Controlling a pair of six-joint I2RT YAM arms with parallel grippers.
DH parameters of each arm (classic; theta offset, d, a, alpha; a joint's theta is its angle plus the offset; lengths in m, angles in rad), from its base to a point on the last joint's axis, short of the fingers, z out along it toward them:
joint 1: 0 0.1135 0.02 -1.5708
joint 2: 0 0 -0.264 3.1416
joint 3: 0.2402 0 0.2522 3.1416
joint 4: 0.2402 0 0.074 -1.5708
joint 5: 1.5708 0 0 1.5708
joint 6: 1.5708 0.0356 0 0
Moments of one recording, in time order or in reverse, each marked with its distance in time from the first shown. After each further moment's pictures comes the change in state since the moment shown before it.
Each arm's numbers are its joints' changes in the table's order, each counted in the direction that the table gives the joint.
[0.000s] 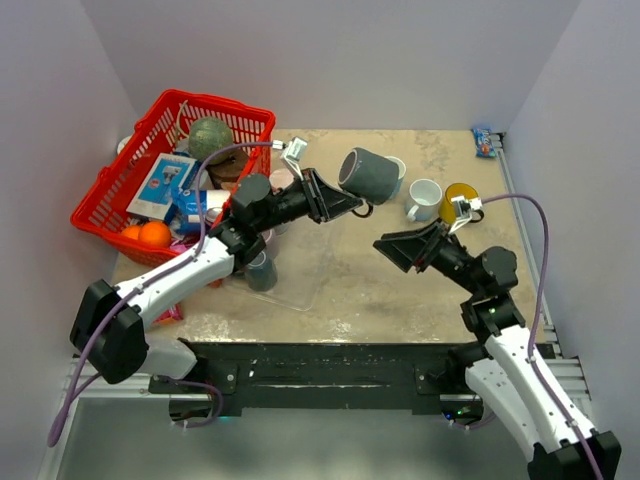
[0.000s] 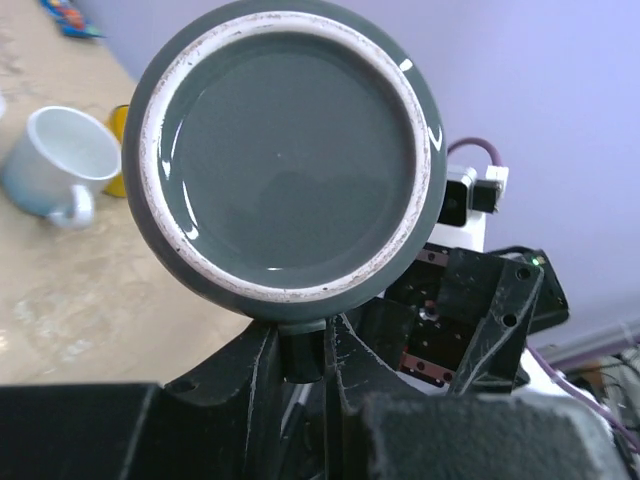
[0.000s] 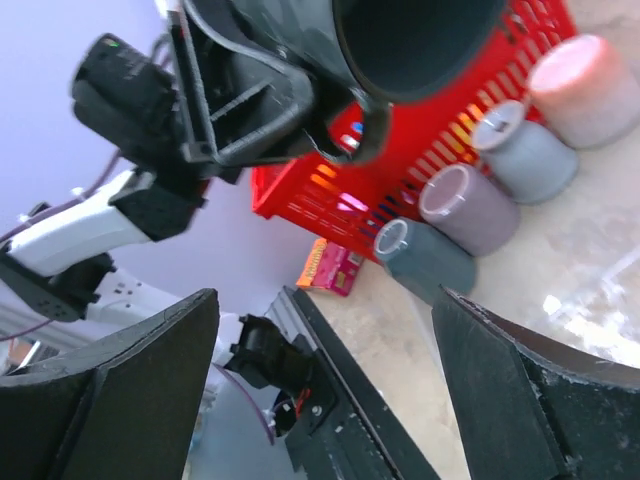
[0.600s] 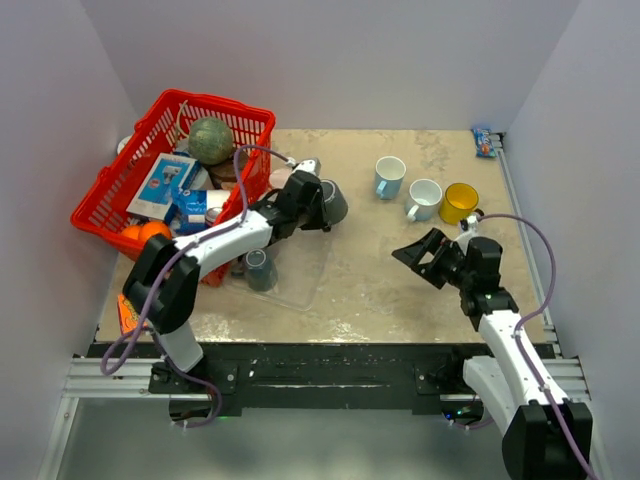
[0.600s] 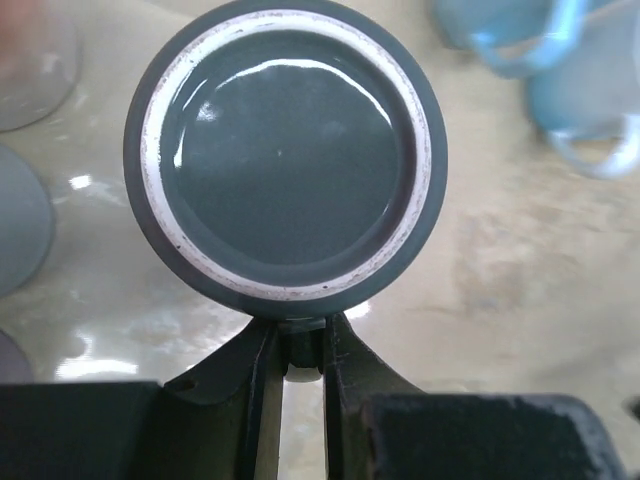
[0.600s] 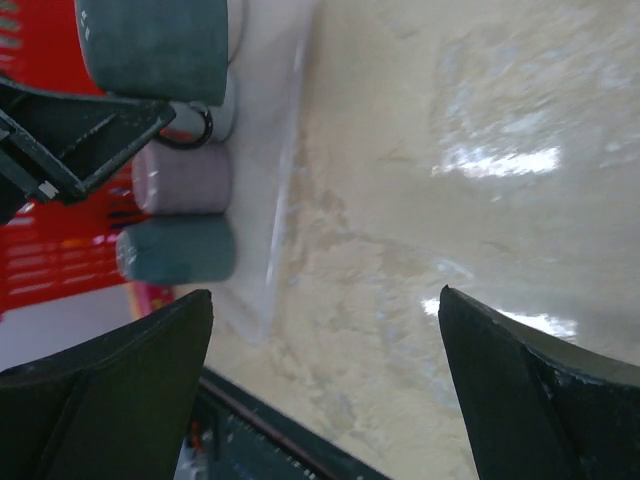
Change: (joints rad) left arm 0.006 0.381 0.231 0.619 -0.563 0.240; right arm -0.217 0.205 -0.026 0.459 0.180 -0.211
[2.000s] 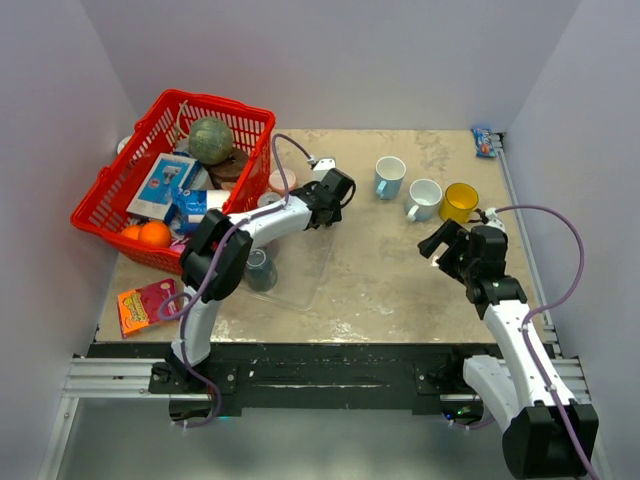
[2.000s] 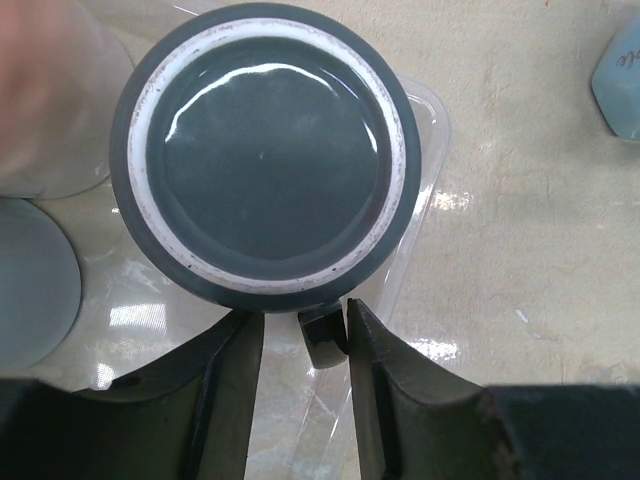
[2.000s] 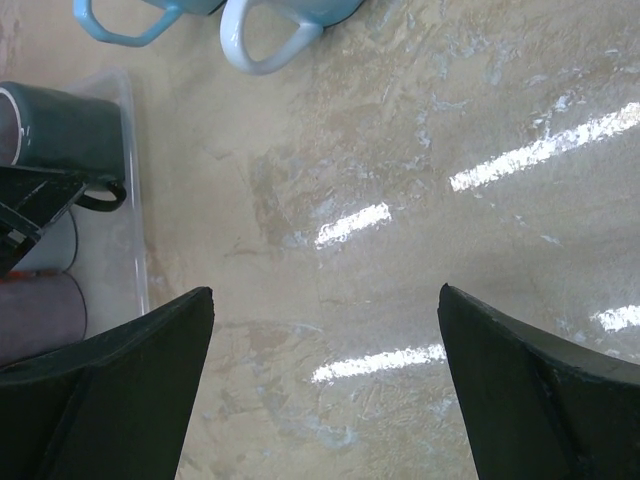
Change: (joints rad) left arm -0.043 0.349 0.337 0.163 -0.312 -0.011; right arm -0.001 0.017 0.141 0.225 0.418 -0.102
